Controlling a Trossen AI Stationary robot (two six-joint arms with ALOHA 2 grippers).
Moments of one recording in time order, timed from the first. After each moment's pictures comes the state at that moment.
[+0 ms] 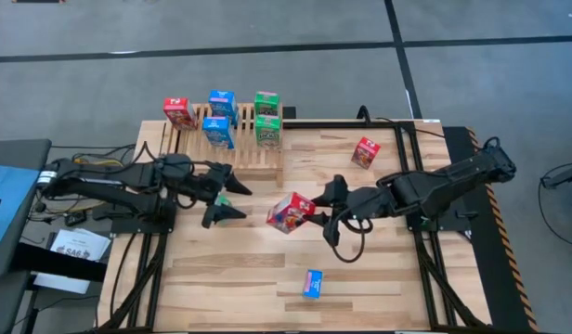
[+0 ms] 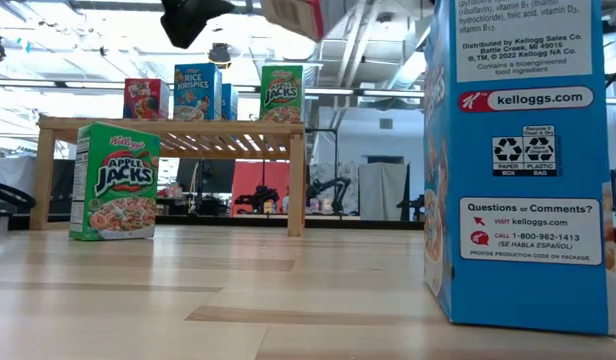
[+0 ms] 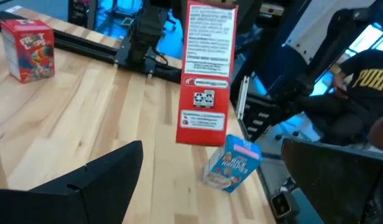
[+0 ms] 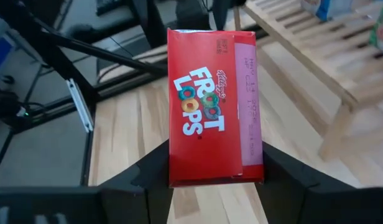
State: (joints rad) left arm -0.02 0.89 0.74 0.00 0.17 -0.38; right arm 0.32 1.34 1.21 -0.34 0.38 0.50
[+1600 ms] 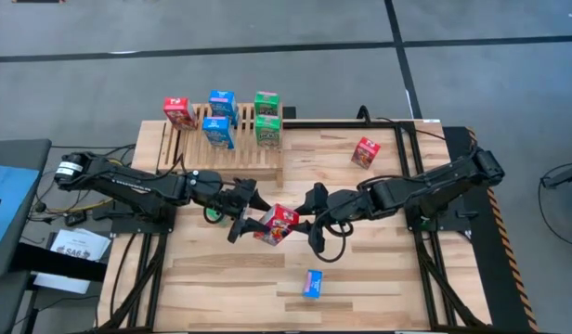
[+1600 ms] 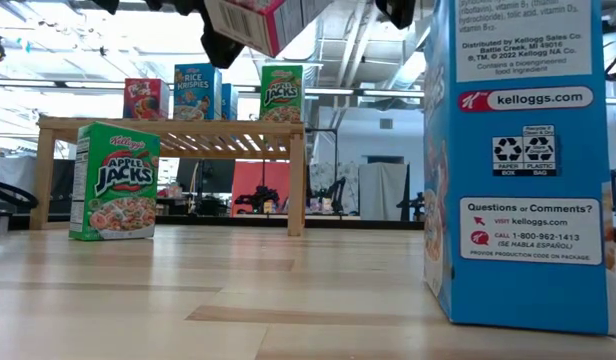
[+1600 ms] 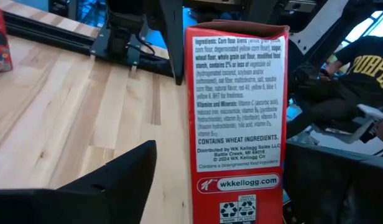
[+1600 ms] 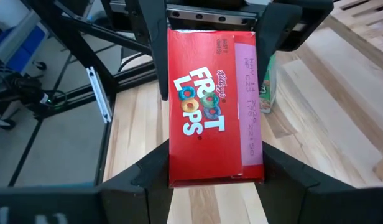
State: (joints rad) left arm -0.11 1.20 0.74 0.29 0.13 -0.38; right arm 0.28 1.48 1.21 -0.19 0.21 0.47
